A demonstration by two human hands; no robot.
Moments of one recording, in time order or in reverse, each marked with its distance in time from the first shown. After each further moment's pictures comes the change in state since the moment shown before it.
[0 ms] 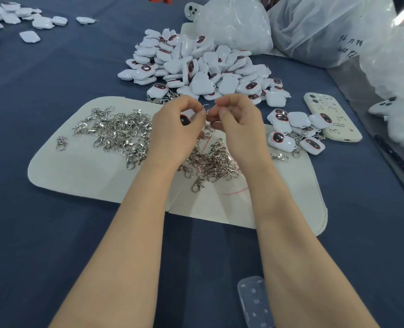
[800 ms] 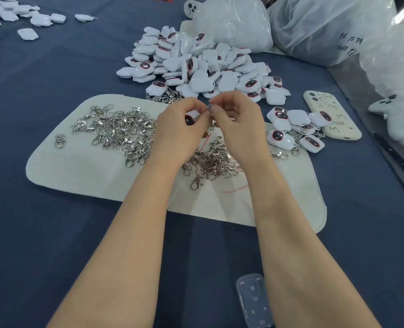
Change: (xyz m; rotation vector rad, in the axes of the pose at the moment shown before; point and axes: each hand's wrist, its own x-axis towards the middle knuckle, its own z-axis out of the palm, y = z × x) left_hand -0.001 -0.002 0.006 0.003 -0.060 -0.047; right_hand 0.002 0.001 -0.001 -0.166 0.000 -0.089
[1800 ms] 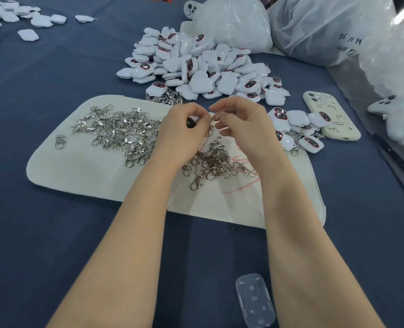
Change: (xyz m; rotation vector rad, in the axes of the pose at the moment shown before) left_hand 0.002 -0.004 0.004 0.032 -0.059 -0.011; right_hand 0.002 -0.004 -0.021 0.025 -0.166 0.140
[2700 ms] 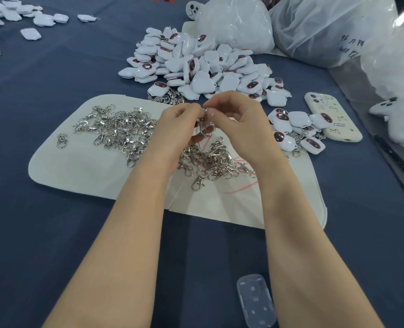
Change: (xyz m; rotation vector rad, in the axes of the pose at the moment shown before) left_hand -0.001 0.008 -0.008 -0.516 -0.042 -0.264; right_hand -0.004 -0.008 0.009 -0.068 -0.034 -0.206
